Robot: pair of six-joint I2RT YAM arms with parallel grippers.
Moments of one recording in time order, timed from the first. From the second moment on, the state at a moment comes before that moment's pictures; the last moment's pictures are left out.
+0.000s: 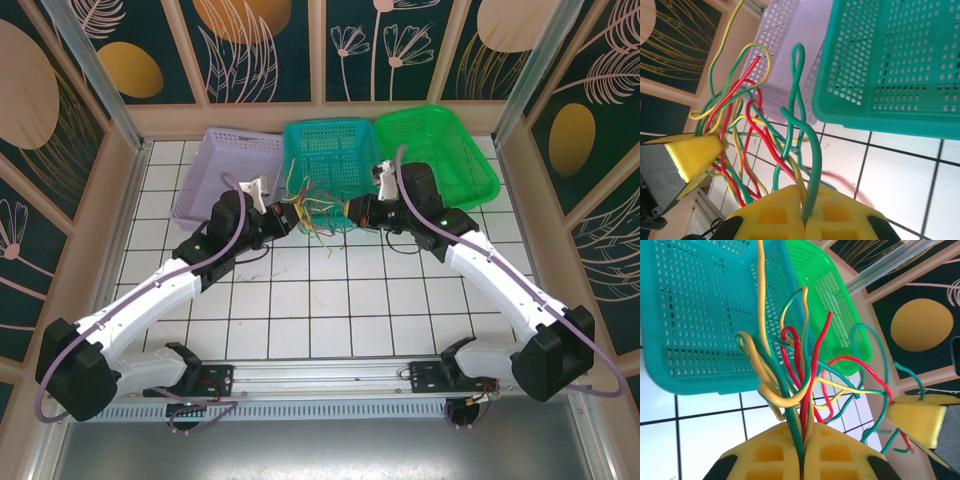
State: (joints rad) left arm -0.63 1.18 0.88 -0.10 0.13 -0.86; right arm 0.53 1.21 1.07 -0.42 -0.37 0.62
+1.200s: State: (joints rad) left arm -0.67 1.13 0.49 0.08 0.20 -0.85; right arm 0.67 1.26 0.83 -0.44 -0.20 0.68
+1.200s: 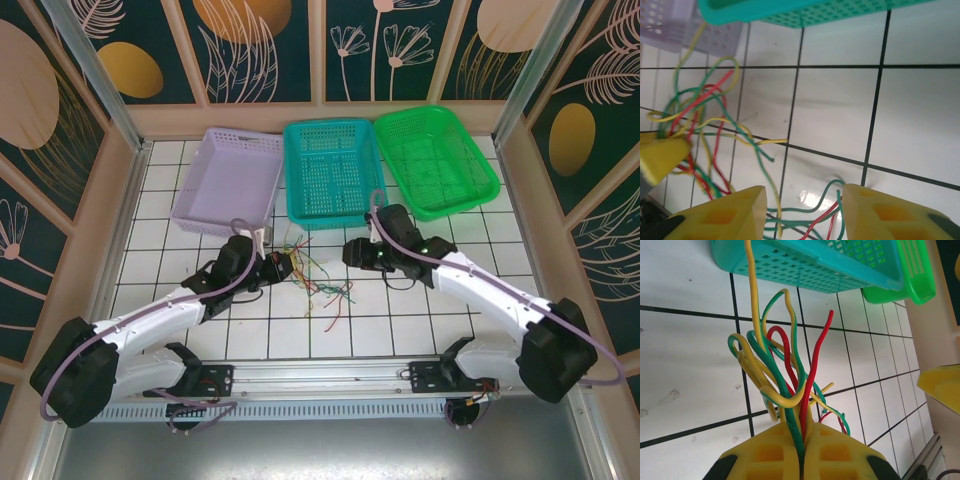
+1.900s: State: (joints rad) left arm -0.67 1.06 0.49 0.03 0.18 -0.80; right arm 0.59 1.48 0.77 -0.34 -0.44 1.36
